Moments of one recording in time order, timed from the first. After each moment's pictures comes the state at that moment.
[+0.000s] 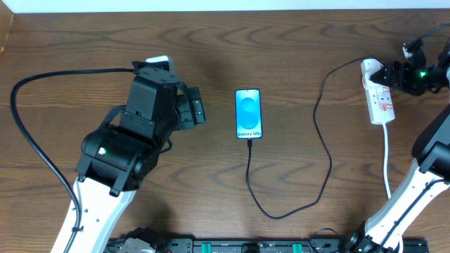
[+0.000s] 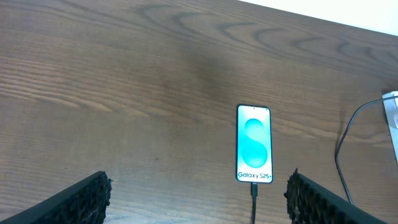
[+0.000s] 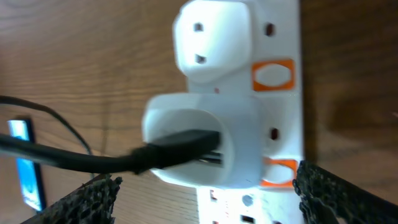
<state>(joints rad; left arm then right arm) -0.43 1.18 1.40 -1.02 -0.19 -0.48 -0.49 2.33 1.96 -1.09 -0.62 -0.34</state>
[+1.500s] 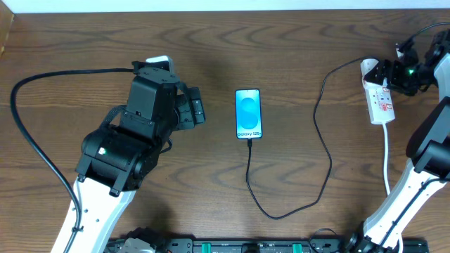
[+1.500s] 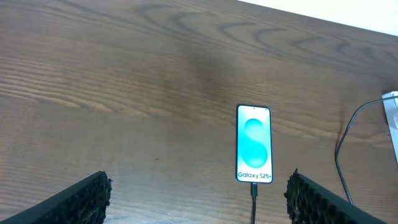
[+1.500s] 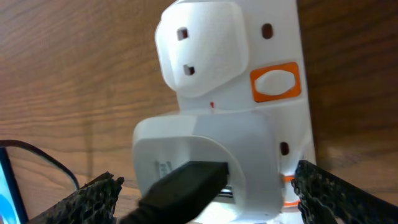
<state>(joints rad) -0.43 1.18 1.40 -1.02 -0.19 -0.48 -0.42 2.32 1.90 -1.00 -0.50 -0.19</state>
